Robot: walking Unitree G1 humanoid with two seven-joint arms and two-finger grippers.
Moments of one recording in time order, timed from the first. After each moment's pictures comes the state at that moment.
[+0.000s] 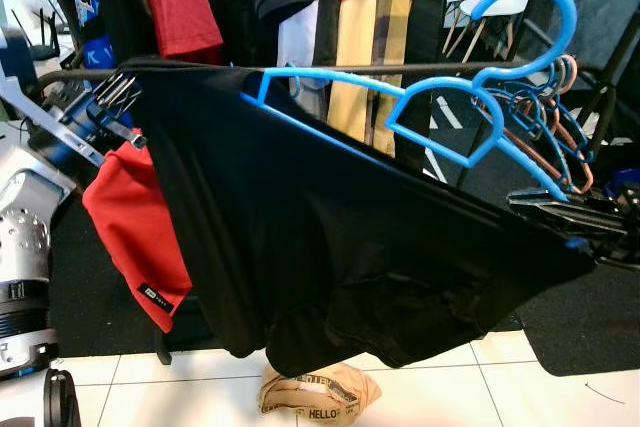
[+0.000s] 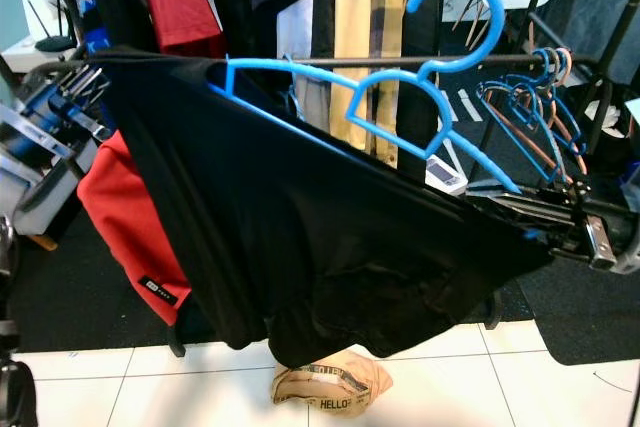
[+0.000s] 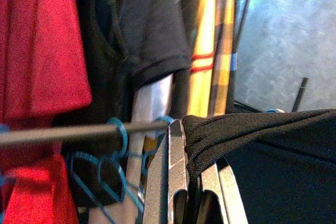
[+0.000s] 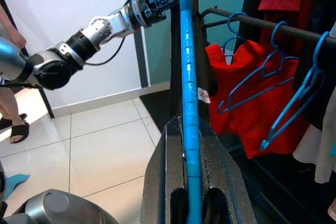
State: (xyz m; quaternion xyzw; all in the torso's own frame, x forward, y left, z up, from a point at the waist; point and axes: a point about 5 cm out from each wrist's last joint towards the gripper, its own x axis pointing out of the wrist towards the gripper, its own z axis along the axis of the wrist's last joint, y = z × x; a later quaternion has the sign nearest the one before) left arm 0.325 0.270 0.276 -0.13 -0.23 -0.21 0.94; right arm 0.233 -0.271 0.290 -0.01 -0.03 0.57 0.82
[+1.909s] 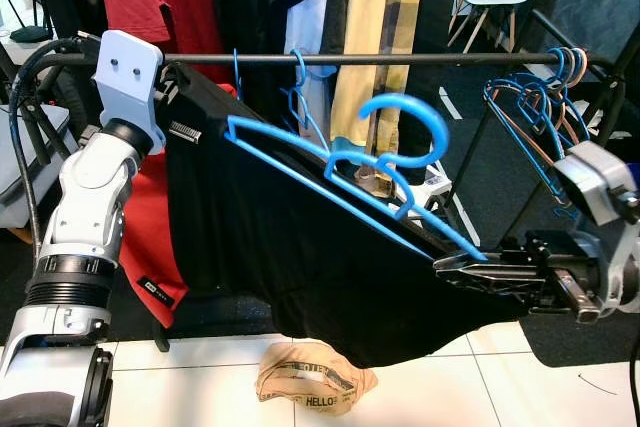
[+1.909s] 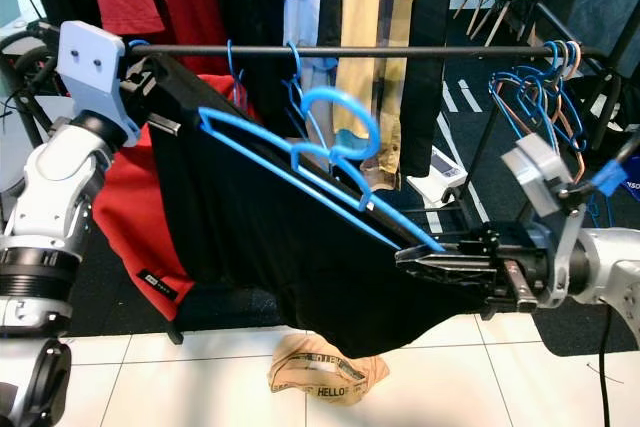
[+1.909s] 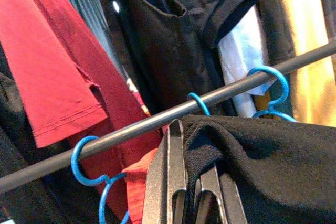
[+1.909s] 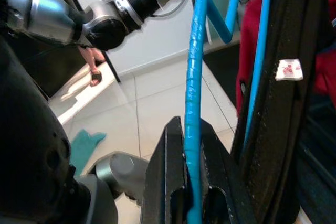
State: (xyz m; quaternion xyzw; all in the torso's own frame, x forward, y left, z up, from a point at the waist) left arm 0.359 0.218 0.282 0.14 -0.25 -0.08 0.95; right arm 0.231 -0.224 0.244 0.01 0.11 0.65 0.75
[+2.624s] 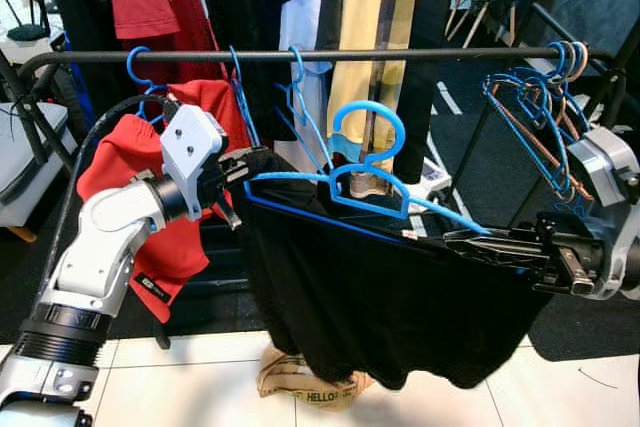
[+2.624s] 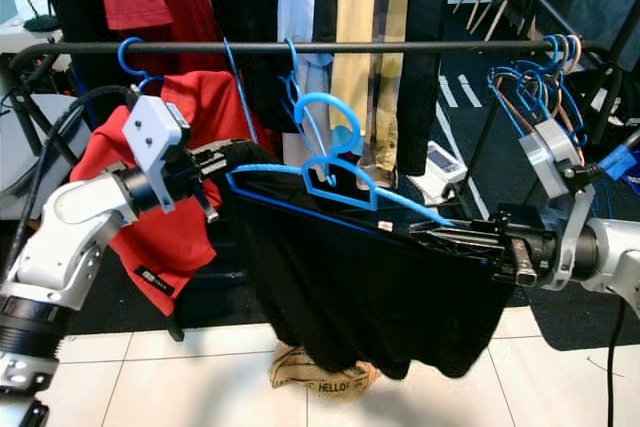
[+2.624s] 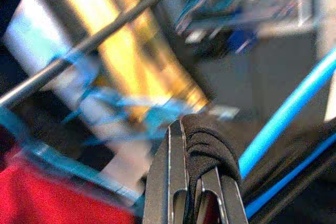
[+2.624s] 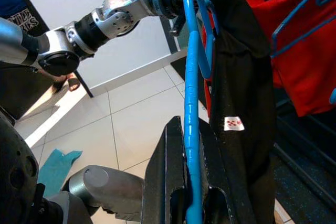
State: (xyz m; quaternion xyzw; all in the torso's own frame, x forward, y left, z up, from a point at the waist) left arm 0.328 0.184 0.237 0.23 -0.17 -0.34 0.89; right arm 0.240 -0.237 0.249 0.03 0.08 0.60 0.79
